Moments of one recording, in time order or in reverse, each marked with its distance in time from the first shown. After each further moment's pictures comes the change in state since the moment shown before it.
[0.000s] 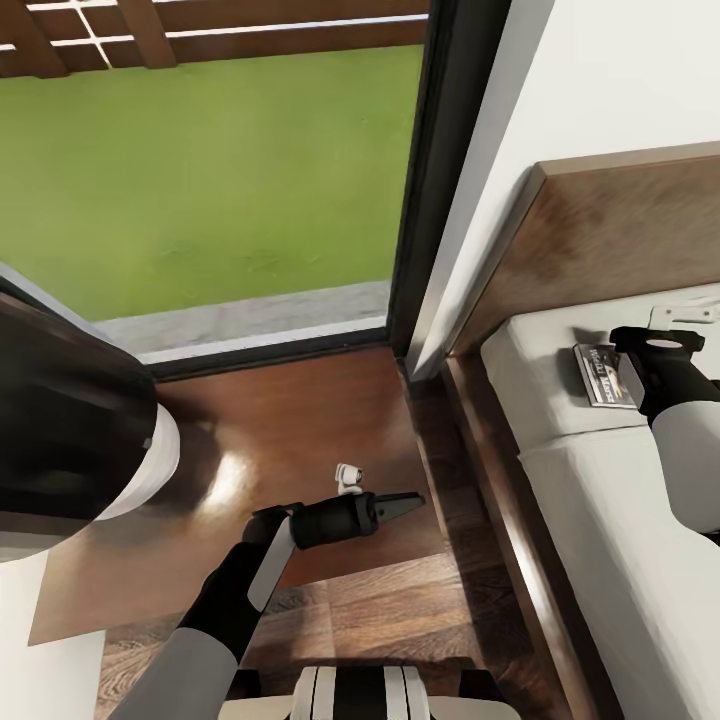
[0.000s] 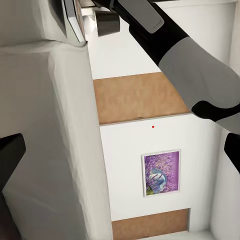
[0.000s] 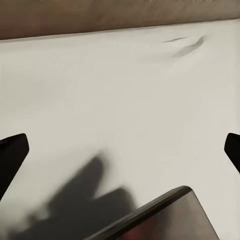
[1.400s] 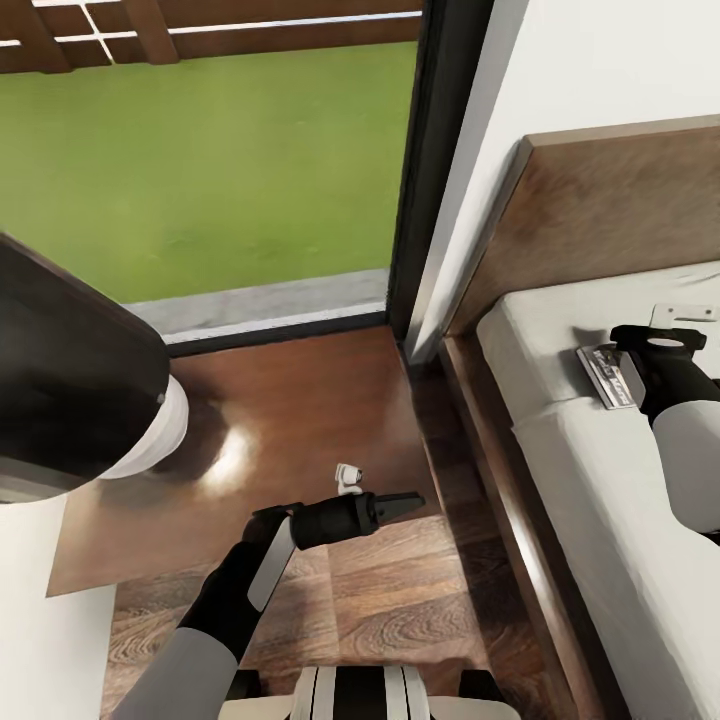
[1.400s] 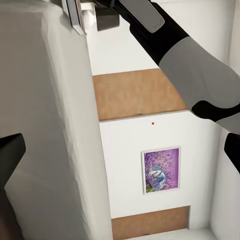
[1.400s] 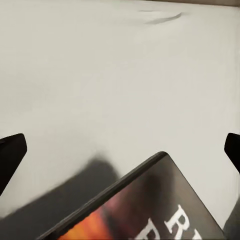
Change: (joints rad) left arm 0.000 0.000 0.000 0.000 0.000 0.000 0.000; right arm 0.000 0.000 -0.001 -0.010 0.001 0.001 0.000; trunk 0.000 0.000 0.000
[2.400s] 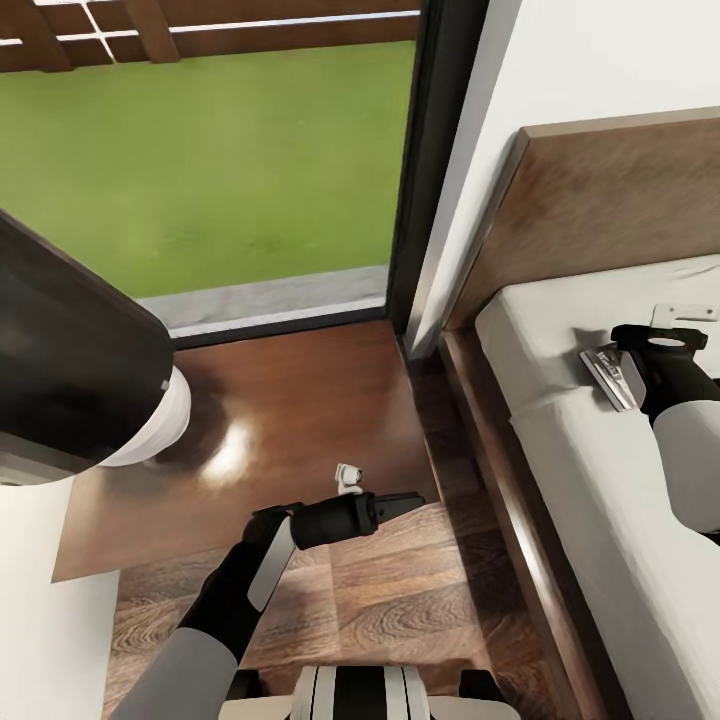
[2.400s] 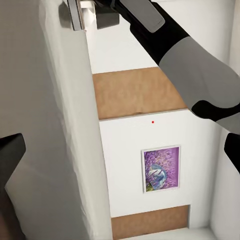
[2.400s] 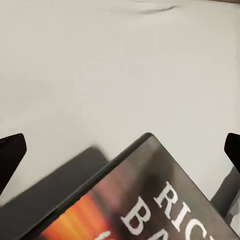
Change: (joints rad) left arm 0.000 0.000 0.000 0.000 0.000 0.000 0.000; right arm 0.000 -0.001 0.000 -0.003 0.001 0.003 0.001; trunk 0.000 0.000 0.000
